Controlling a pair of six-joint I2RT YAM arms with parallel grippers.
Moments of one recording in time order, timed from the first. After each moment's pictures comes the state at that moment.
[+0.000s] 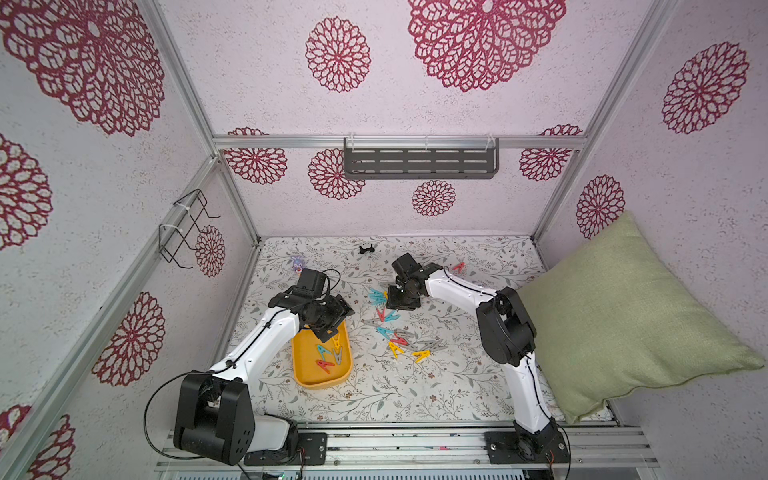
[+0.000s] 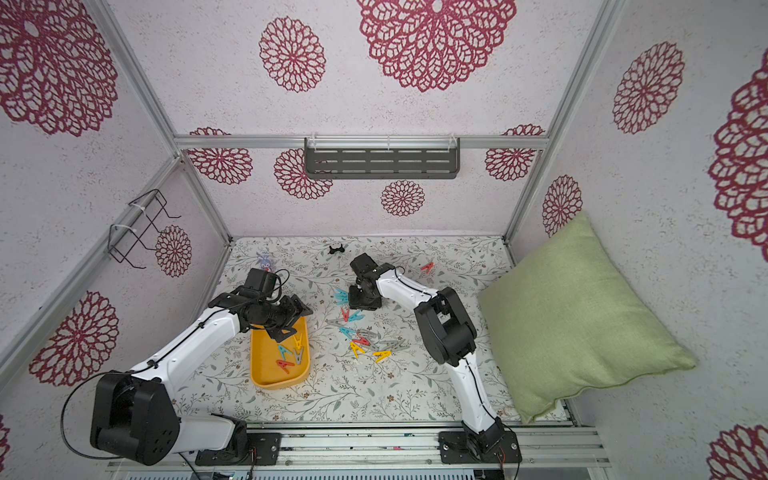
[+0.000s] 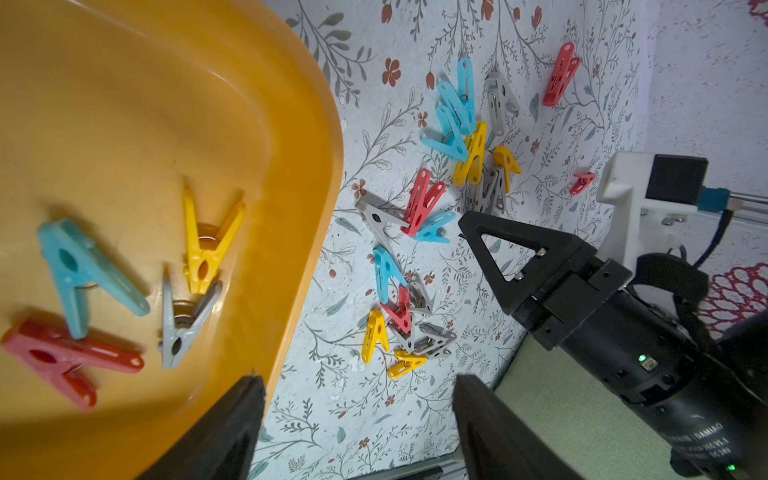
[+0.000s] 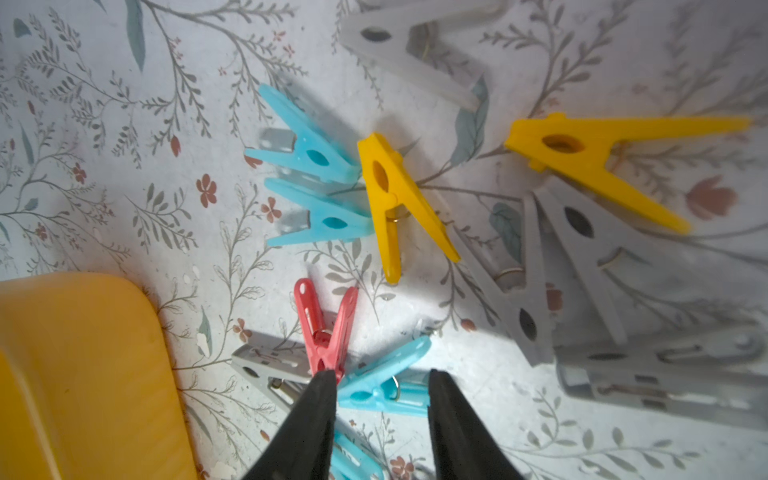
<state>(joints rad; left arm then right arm) -0.25 1.38 1.00 -0.71 0.33 -1.01 0.67 2.20 1.76 -0.71 -0.19 0.58</state>
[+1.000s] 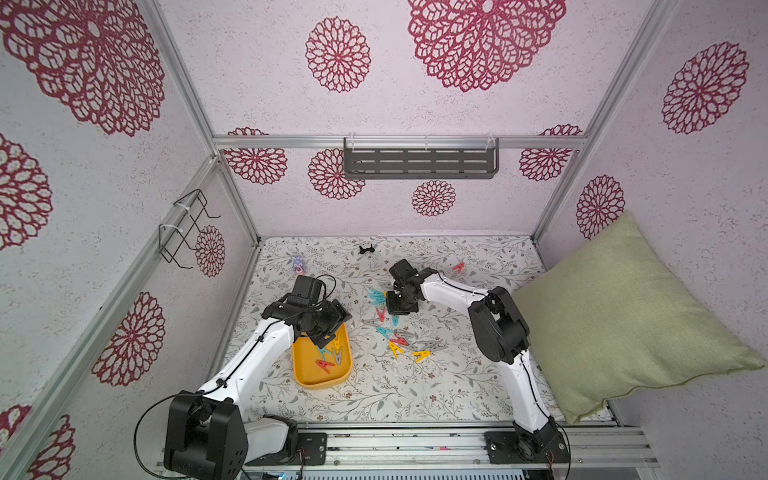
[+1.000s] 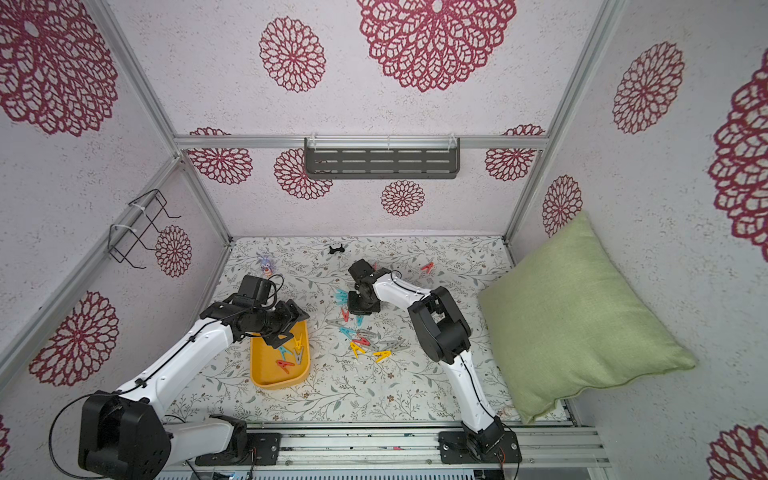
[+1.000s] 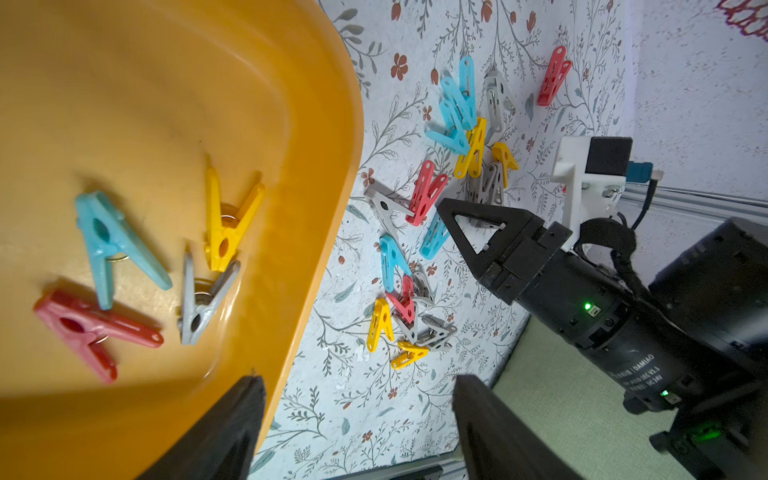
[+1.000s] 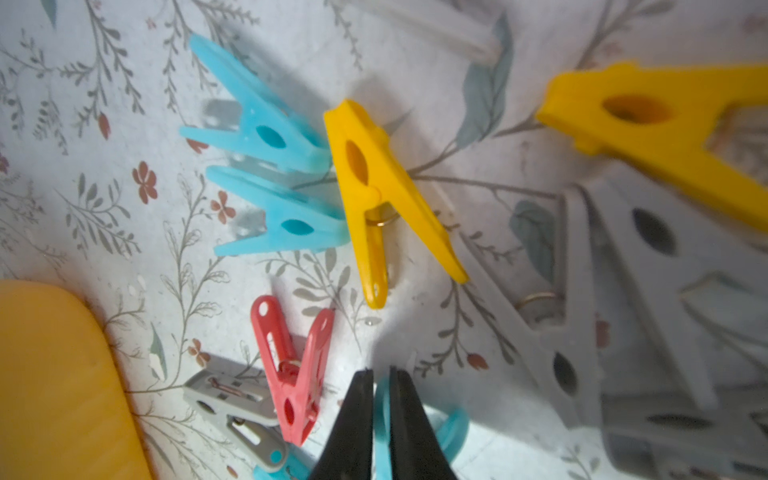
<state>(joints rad) -0.25 1.28 0.93 -0.71 0.32 -1.03 0.69 2.25 1.76 -0.68 -0.19 0.58</state>
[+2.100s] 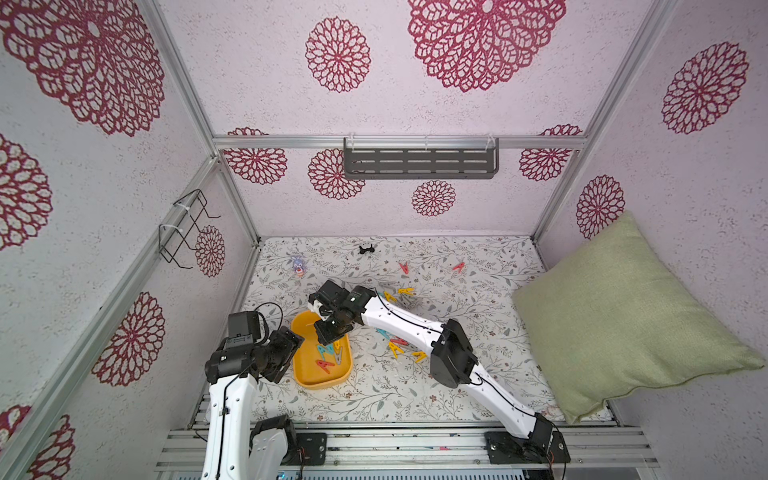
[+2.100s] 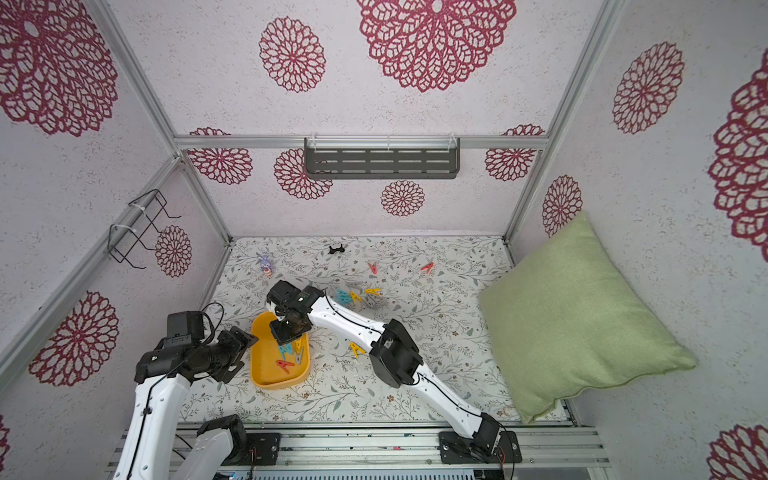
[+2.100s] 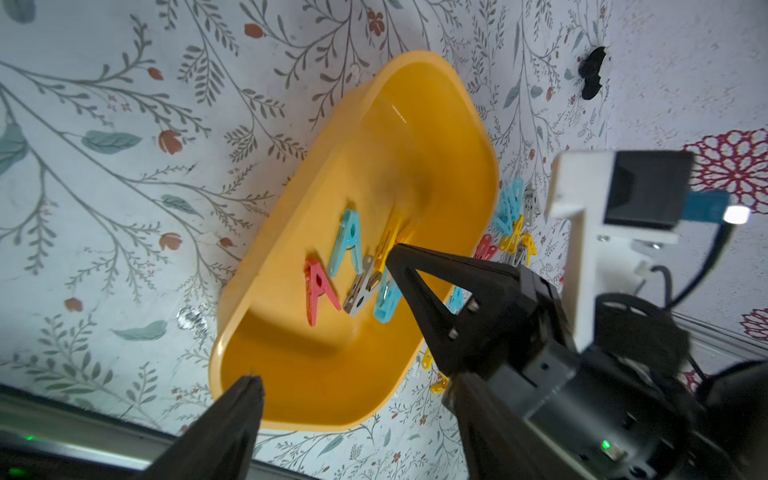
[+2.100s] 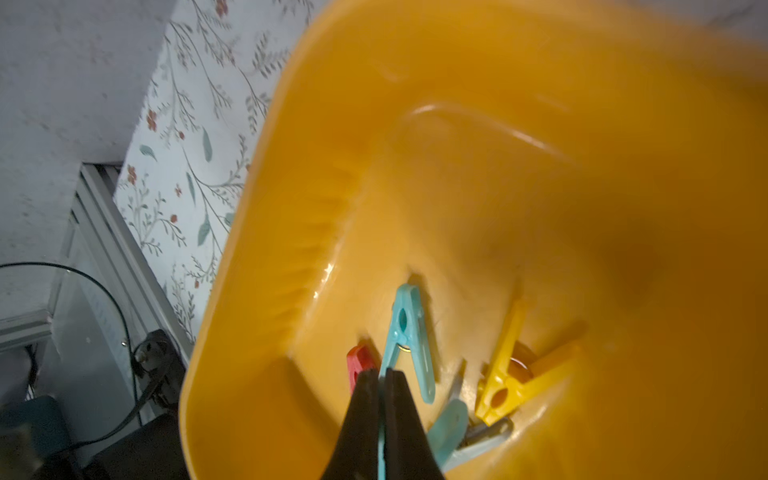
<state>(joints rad) 0.24 0.81 0.76 -1.06 0.36 -0.82 1.07 2.59 2.51 -0.99 -0.32 0.42</state>
